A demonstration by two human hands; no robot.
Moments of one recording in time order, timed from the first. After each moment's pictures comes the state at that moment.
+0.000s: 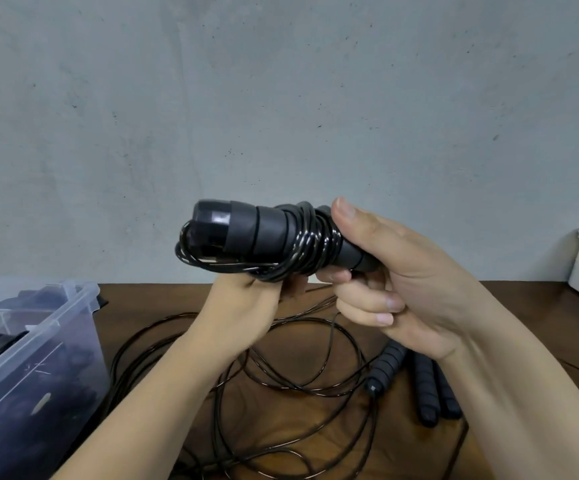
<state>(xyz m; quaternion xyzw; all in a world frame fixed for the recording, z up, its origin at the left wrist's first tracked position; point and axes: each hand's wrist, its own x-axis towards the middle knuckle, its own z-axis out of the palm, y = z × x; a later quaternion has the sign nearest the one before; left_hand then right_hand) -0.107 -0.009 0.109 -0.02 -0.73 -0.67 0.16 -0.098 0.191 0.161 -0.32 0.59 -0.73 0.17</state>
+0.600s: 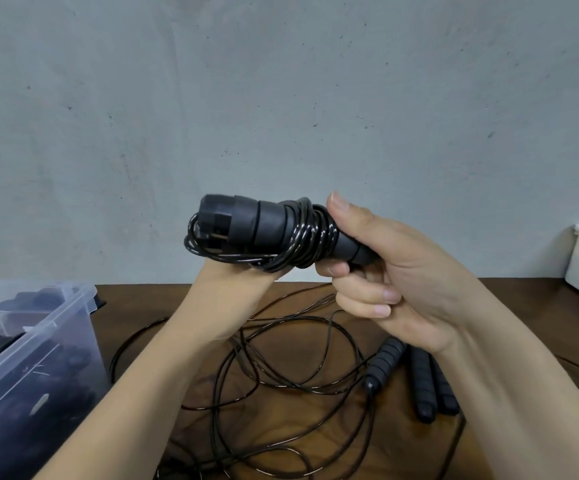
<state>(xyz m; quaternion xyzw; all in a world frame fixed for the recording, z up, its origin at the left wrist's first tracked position) -0.110 -0.009 0.132 -0.21 -0.75 -0.60 0.19 -0.095 0.191 0.166 -0.29 0.58 -0.74 0.16</state>
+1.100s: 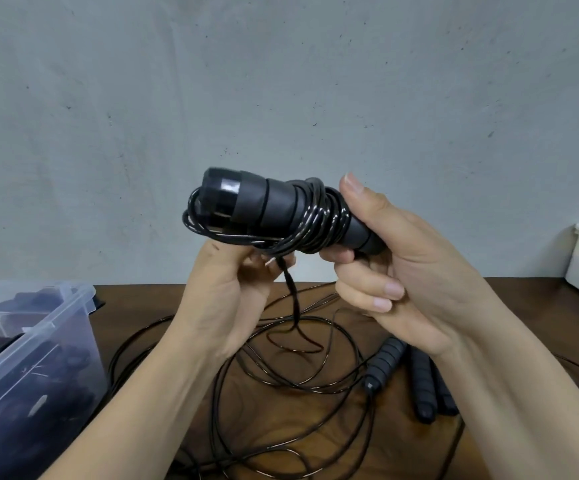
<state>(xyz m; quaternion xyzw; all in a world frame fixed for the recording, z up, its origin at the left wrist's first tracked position) -0.117 0.000 0.132 -0.26 -0.47 -0.84 0.07 -0.090 0.188 0.169 -0.28 0.55 -0.78 0.11</state>
